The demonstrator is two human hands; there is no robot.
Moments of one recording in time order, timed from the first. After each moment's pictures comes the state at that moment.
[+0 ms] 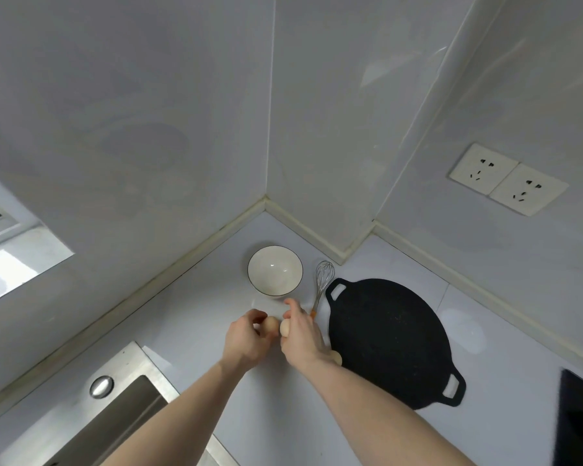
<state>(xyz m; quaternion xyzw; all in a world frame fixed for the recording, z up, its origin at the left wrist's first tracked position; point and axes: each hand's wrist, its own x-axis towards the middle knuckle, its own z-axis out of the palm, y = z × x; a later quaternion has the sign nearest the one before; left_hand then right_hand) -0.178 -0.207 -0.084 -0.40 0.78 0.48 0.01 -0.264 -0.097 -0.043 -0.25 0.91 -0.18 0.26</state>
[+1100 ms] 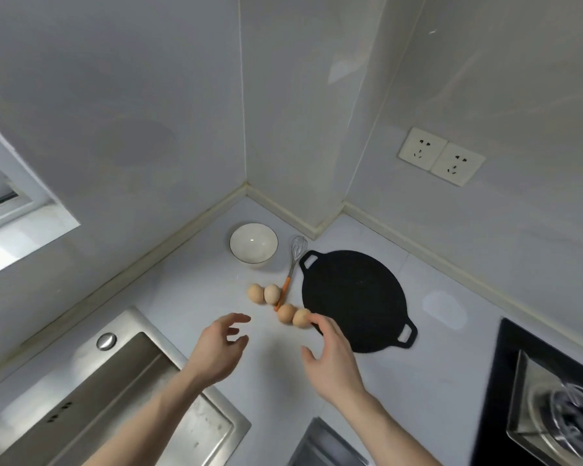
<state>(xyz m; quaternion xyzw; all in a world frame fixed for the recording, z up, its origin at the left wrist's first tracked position) -0.073 -0.141 0.014 -0.32 0.81 0.49 0.01 -0.179 0.070 0.044 -0.23 0.88 -0.36 0.21</state>
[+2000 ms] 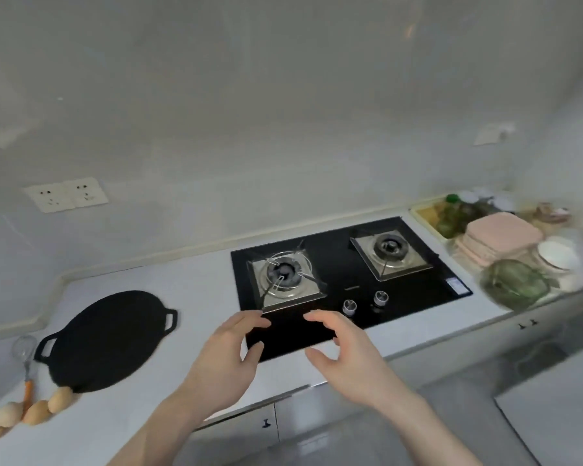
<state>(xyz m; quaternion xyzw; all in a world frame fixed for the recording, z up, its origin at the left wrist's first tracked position) -0.072 0.308 0.167 0.24 0.90 0.36 0.08 0.015 0.532 0.184 0.07 0.89 -0.44 0.00</state>
